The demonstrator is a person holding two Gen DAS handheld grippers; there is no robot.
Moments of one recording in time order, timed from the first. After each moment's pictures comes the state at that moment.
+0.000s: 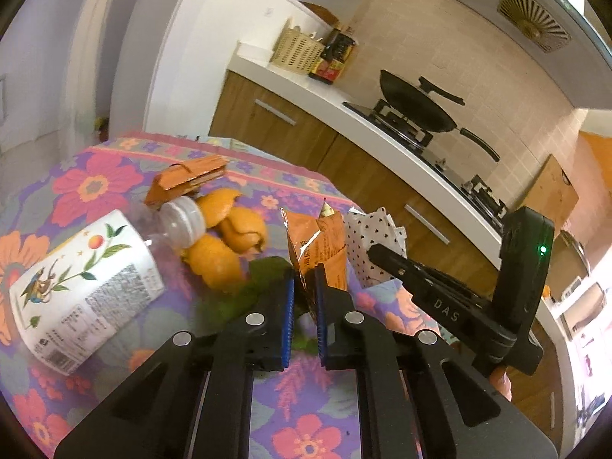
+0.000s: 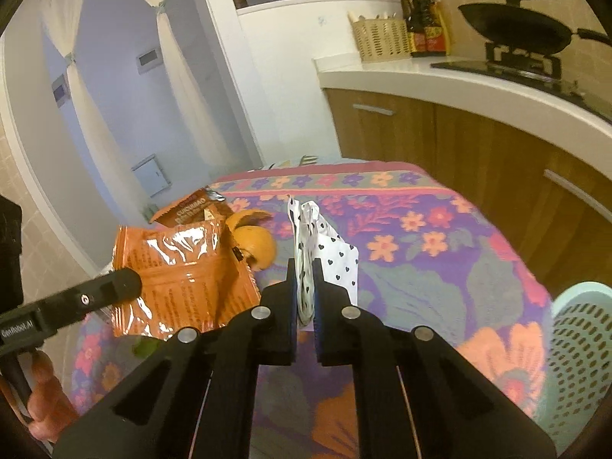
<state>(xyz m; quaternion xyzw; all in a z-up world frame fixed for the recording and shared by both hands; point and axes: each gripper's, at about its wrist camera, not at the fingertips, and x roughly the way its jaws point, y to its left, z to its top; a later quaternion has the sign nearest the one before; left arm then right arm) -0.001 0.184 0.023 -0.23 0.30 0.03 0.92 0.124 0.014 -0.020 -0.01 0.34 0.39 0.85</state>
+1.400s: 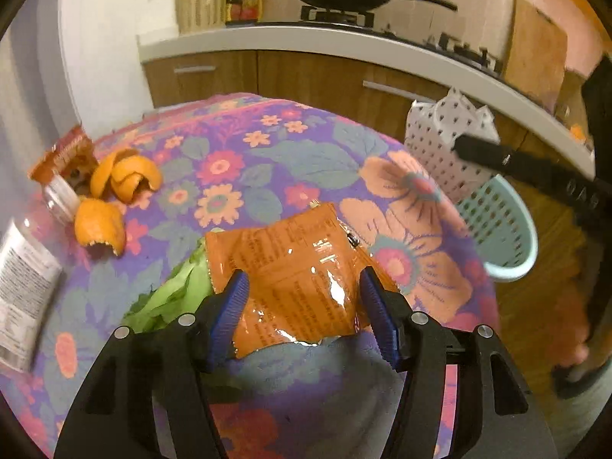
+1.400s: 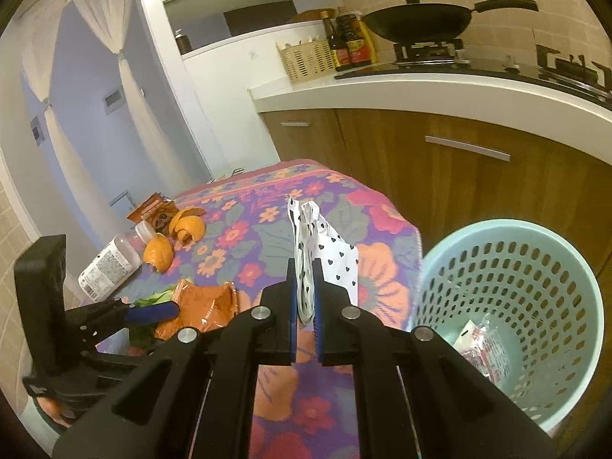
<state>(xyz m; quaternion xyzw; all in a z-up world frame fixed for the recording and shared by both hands) 0.029 0.058 -0.039 -0.01 0.40 -0.01 0.91 0.098 -0.135 -0.028 0.05 0.33 0.33 0.88</state>
